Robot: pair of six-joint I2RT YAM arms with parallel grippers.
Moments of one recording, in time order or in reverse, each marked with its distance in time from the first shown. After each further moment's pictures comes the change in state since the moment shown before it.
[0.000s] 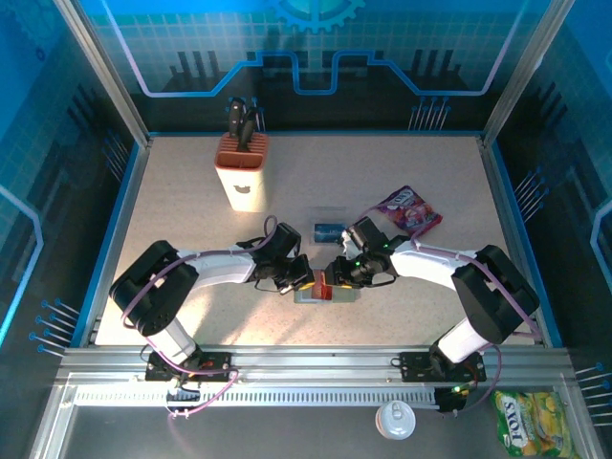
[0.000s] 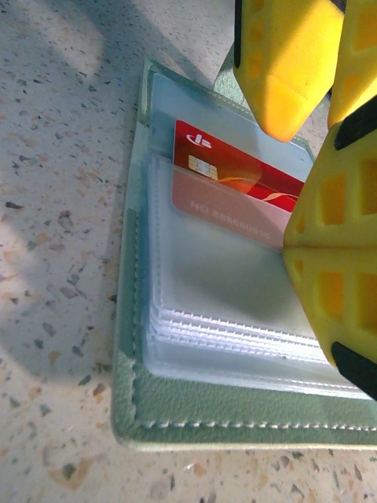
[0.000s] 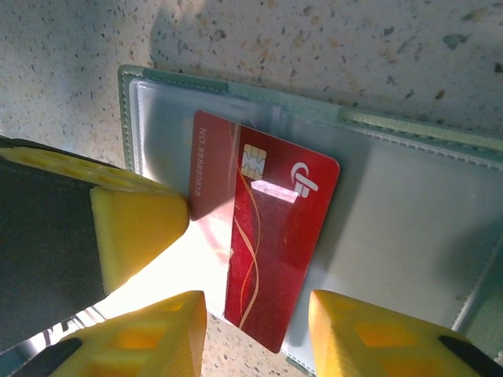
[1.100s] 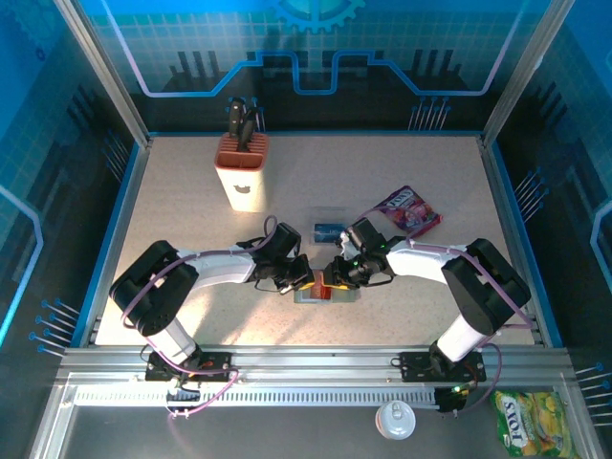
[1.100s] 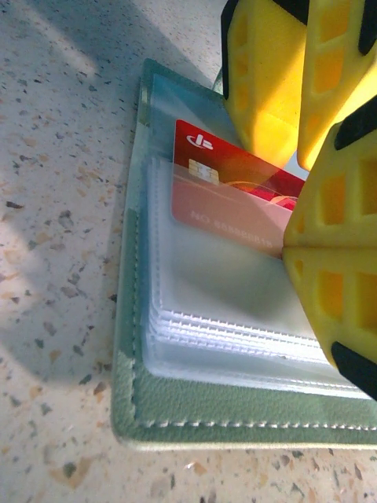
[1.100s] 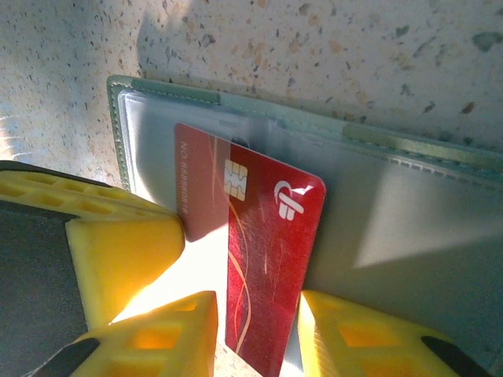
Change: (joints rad) left arm 0.000 0.000 0.000 0.000 0.000 0.000; right arm -0.006 0.060 -0.006 0.069 -0.045 0.044
